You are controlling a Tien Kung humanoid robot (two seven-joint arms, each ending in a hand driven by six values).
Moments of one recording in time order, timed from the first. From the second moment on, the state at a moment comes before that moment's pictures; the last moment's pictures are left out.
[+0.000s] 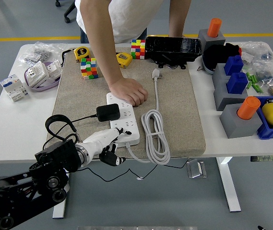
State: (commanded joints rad) left arm -0.45 0.35 -0.56 -1.64 1.61 0.04 0.65; right arm 0.00 -0.21 0.95 0.37 -0.67 -0.10 0.02
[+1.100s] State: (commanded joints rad) left arm -0.45 0.36 -0.54 -1.61 1.63 0.02 0.65; right arm 0.00 -0.21 0.96 0.38 -0.68 -0.10 0.02
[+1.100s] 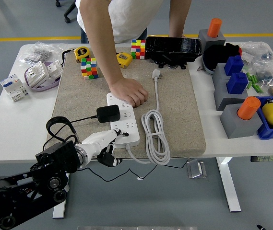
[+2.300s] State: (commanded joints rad) left arm -0.42 0.35 -0.61 -1.61 1.36 0.36 0.25; right arm 0.00 -0.21 0.96 0.38 -0.68 -0.10 0.02
